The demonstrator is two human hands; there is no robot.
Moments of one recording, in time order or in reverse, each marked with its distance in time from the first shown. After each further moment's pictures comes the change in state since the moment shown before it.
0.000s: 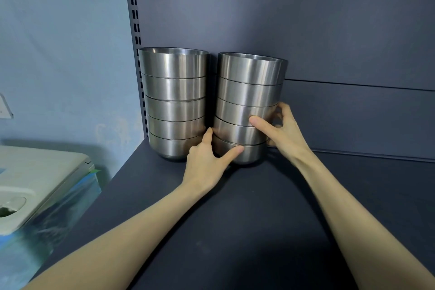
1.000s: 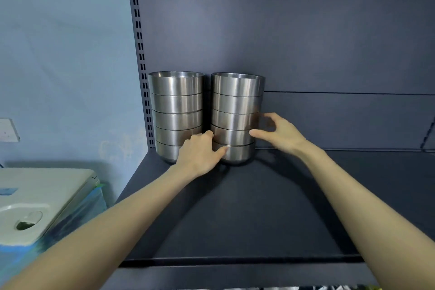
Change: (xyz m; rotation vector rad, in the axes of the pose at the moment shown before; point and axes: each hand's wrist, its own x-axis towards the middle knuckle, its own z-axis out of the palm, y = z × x) left_hand -0.006 0.045 -0.047 0.647 -0.143 0.197; right_hand -0.035 -0.043 -0.030 -0.395 -0.068 0.068
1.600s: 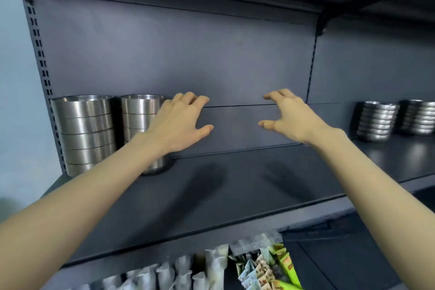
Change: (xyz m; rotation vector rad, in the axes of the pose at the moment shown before) left_hand -0.048 0.189 -0.076 0.184 0.207 0.604; right_hand -0.169 -0.017 -0.208 -0.613 0.303 -0.021
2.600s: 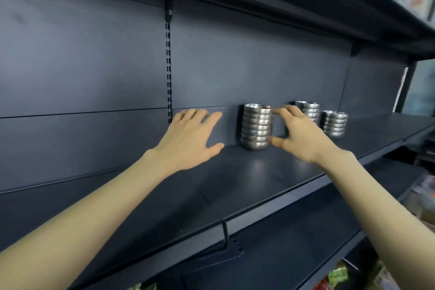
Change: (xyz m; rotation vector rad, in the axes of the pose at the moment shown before) left_hand 0.249 0.395 0.183 -0.126 0.025 0.275; right_hand -0.025 0.467 -0.125 -0.169 0.043 0.187
